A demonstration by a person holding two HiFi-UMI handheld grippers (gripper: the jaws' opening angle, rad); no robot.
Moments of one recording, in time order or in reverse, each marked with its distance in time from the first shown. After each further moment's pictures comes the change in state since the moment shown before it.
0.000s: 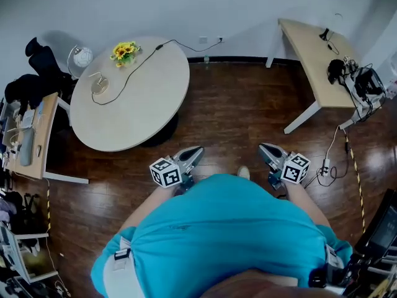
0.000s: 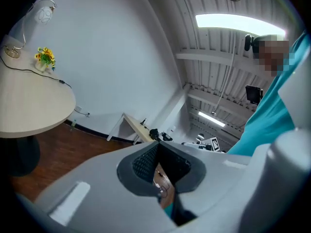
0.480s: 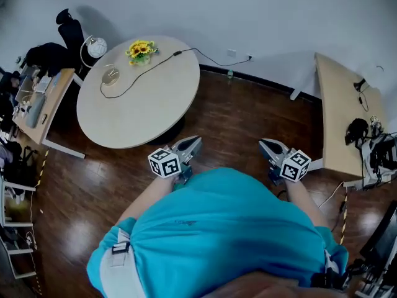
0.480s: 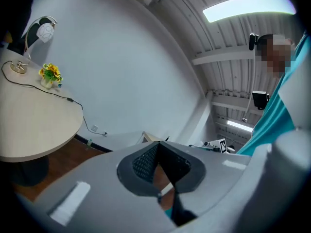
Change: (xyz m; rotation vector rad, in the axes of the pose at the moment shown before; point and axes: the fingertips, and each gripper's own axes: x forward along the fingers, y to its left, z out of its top) left arm 0.174 0.110 0.104 -0.015 -0.153 0.301; right arm 0.086 -0.198 0.166 -0.112 0.167 0.240
